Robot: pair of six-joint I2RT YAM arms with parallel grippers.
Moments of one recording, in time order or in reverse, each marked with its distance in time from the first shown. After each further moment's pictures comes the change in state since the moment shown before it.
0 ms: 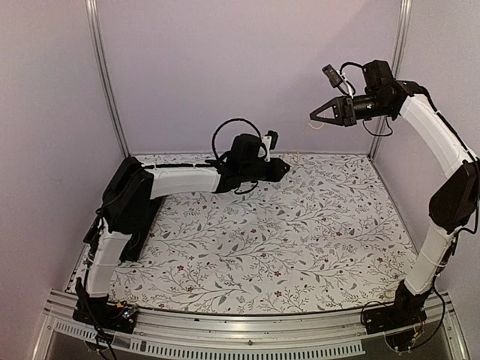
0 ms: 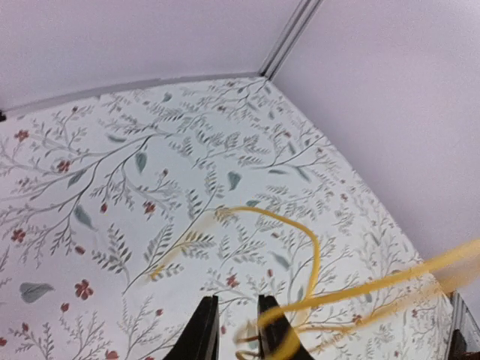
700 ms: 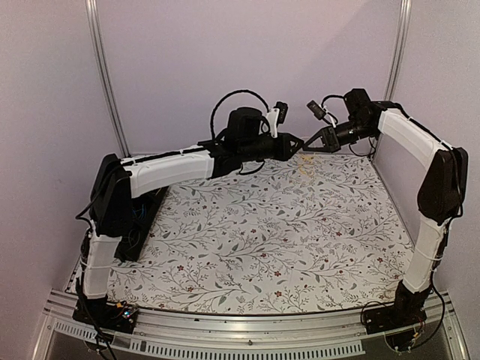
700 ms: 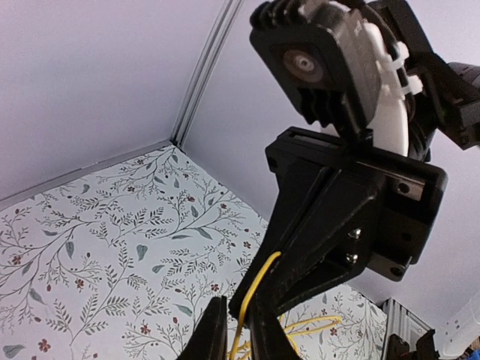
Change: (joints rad) left arm -0.046 -0.121 0.069 -0.068 0.074 0.041; right arm 0.015 0.104 -0.148 0.042 0.109 -0.084
